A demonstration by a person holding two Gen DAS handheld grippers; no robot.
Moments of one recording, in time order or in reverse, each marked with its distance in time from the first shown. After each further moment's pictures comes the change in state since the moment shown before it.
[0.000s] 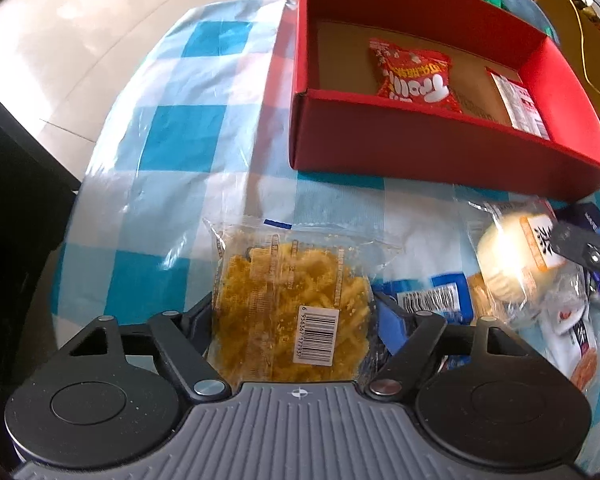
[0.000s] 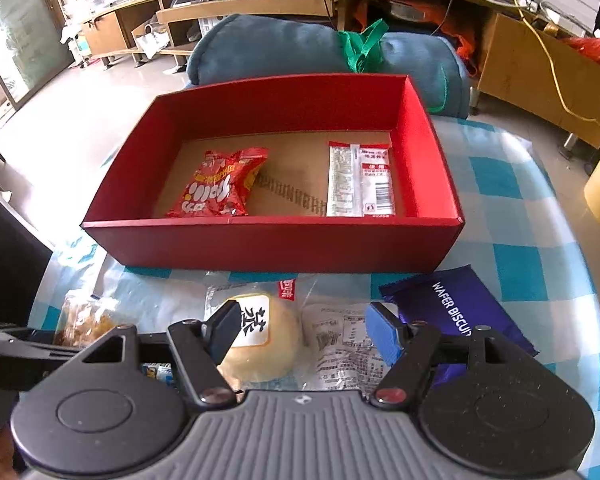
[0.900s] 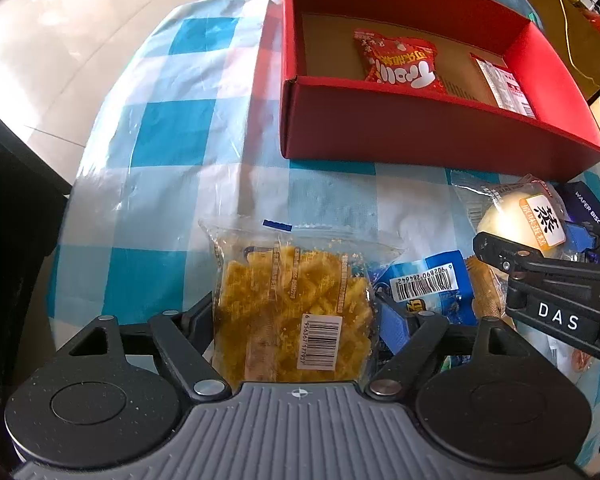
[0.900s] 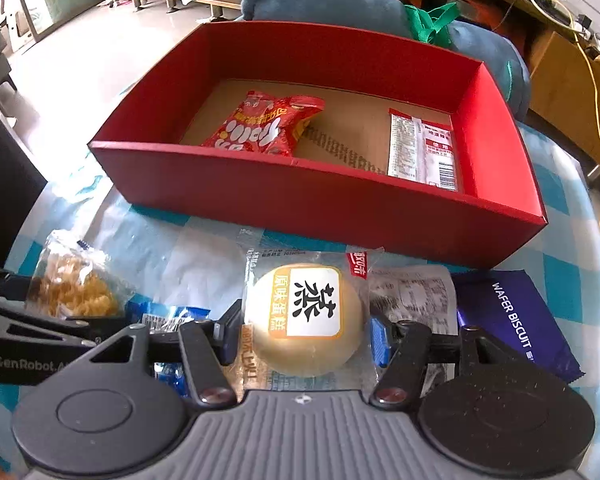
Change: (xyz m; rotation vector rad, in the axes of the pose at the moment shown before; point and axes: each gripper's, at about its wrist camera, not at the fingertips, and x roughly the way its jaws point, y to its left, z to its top) left arm -0.003 0.000 -0.007 0.050 0.009 -0.025; right arm 0.037 0.036 -0.014 -0.180 0.075 -0.024
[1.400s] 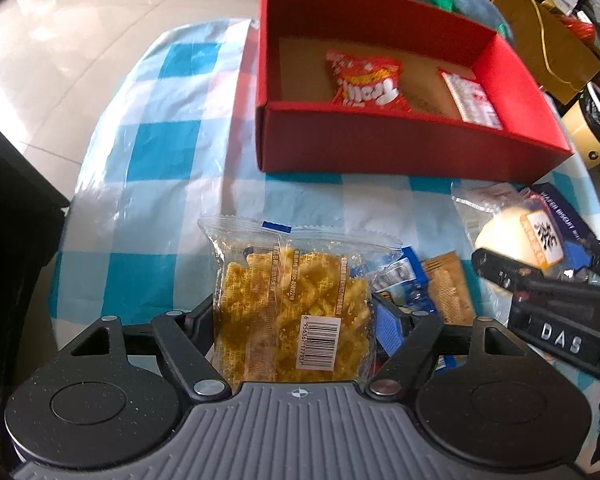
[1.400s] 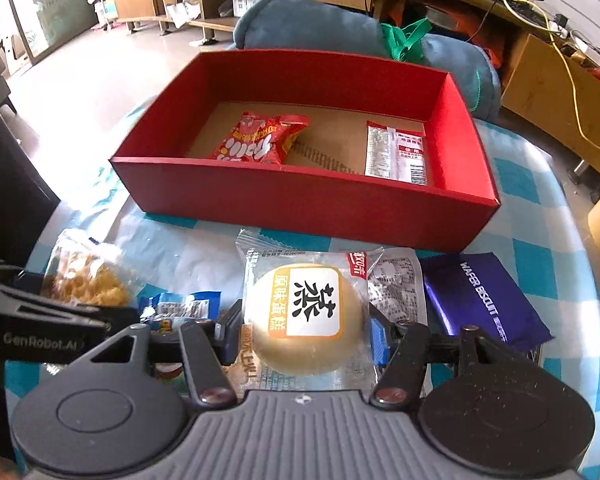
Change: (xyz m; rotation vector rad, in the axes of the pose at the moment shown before) left arm -0.027 -0.006 -0.006 0.021 -0.054 -0.042; right arm -0.038 -0.004 -0.017 0.052 -0.060 -0.003
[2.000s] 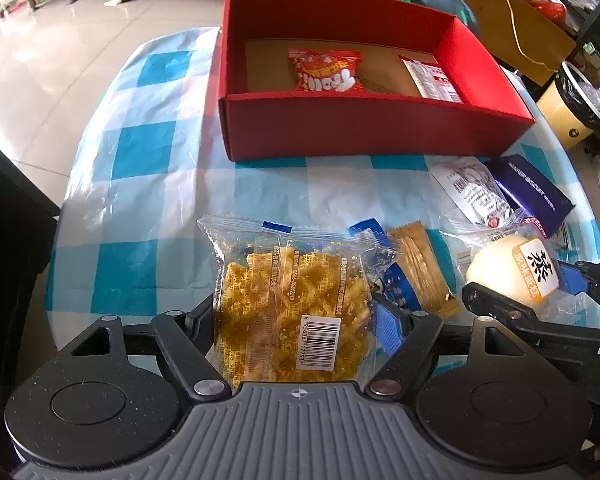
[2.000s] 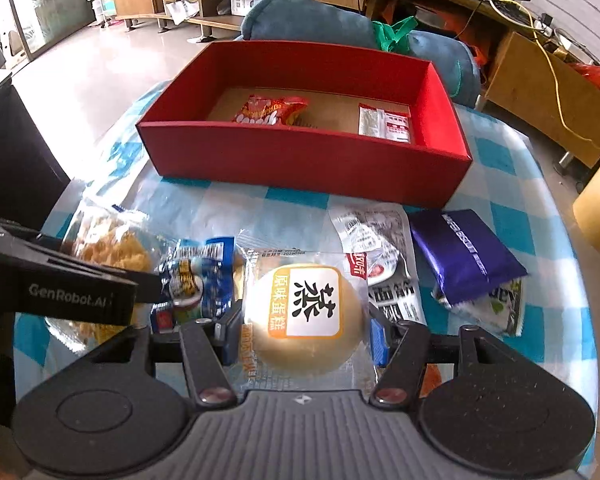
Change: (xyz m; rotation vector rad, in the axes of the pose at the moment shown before) left arm -0.013 -0.019 -0.020 0.079 -0.014 -0.016; right arm -0.033 0.009 -0.039 -0.003 0.003 -0.034
